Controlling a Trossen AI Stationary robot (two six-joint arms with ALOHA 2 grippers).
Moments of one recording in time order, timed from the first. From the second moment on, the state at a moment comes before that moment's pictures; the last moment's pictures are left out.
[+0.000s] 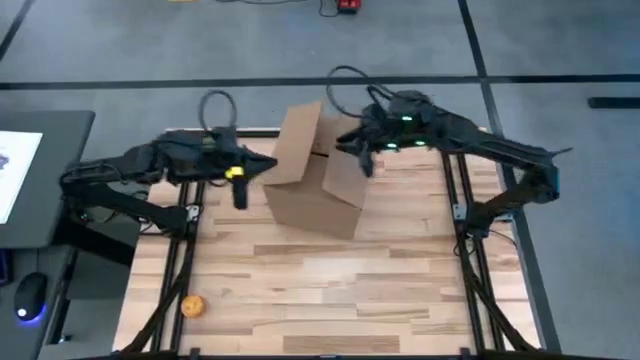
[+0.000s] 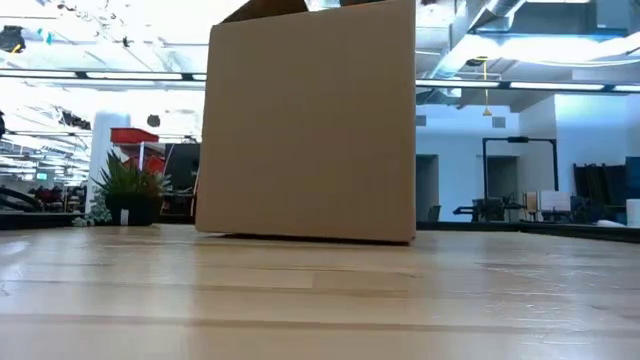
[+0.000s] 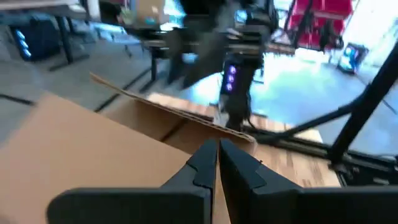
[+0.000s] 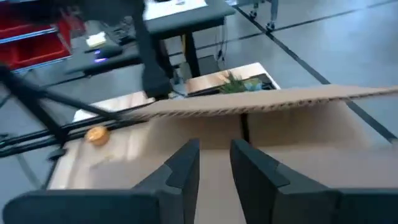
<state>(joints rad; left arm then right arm) 0.00 0.96 1.32 -0.55 -0.26 -0.16 -0.26 1.35 1.57 -0.58 -0.16 0.10</state>
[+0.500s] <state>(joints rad) 0.00 0.54 0.95 -0.47 -0.29 -0.25 -0.19 0.80 0.99 -0.49 -0.16 0.35</state>
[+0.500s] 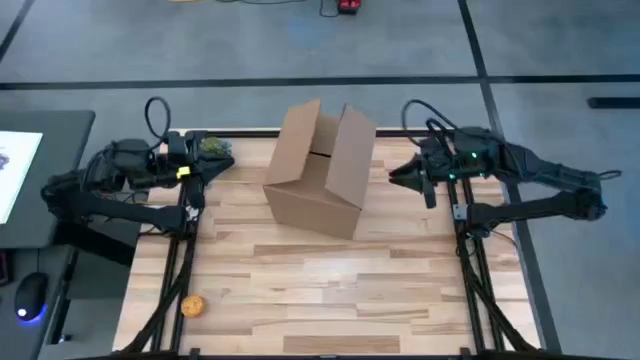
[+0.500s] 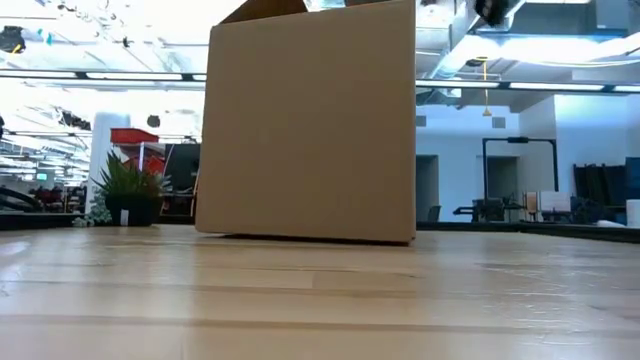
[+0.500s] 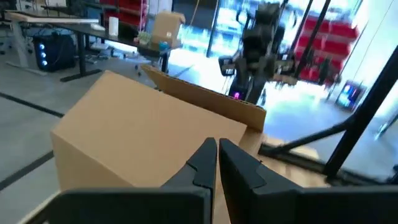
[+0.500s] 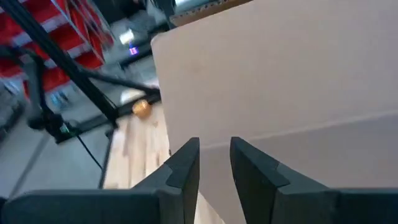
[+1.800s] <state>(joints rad) 0.00 0.05 0.02 0.06 -0.32 -0.44 -0.44 0.04 0.01 0.06 -0.23 0.61</state>
